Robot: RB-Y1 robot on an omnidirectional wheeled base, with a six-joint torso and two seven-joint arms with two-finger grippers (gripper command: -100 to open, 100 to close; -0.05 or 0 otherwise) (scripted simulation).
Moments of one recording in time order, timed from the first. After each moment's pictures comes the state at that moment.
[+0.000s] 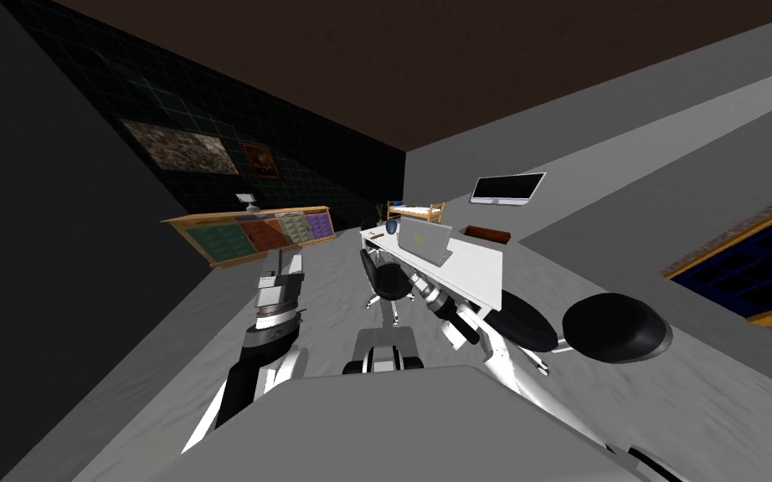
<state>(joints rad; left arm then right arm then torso) 0.51 0.02 -0.02 -2.33 -0.01 -0.56 -0.16 0.10 -0.58 0.34 -1.92 0.23 -0.42 -0.08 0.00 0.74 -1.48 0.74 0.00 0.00</state>
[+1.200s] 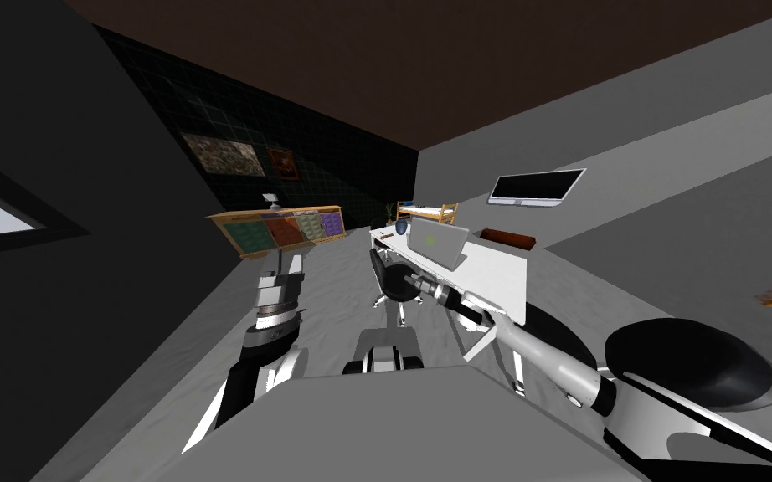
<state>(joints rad) 0.51 0.02 -0.02 -2.33 -0.01 -0.56 -0.16 -0.11 -0.89 0.50 -1.64 0.30 -0.45 -0.07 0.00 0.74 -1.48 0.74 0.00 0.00</state>
